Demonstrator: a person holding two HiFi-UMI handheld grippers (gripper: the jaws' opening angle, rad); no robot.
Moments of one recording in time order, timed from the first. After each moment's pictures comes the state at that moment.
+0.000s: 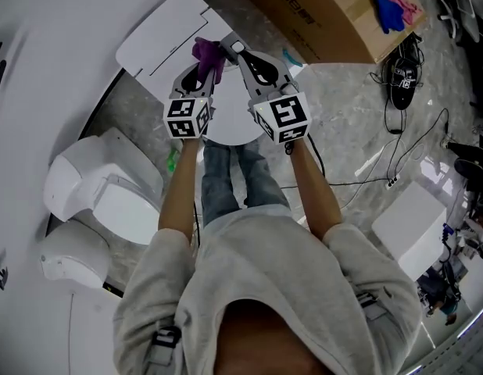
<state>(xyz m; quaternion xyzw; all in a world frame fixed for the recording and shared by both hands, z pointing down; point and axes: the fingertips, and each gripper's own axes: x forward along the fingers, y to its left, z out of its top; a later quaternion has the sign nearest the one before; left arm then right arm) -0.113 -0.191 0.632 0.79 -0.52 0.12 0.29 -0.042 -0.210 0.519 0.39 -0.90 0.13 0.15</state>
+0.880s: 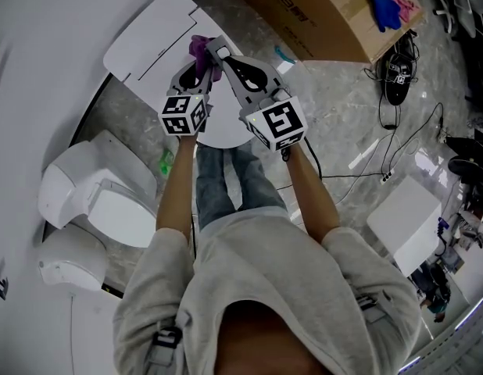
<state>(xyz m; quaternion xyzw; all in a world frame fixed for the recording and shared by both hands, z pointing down) -0.091 -0.215 0.654 0.80 -0.50 0.09 0.32 -0.053 -0.213 0.518 0.34 -0.92 0.14 0.14</state>
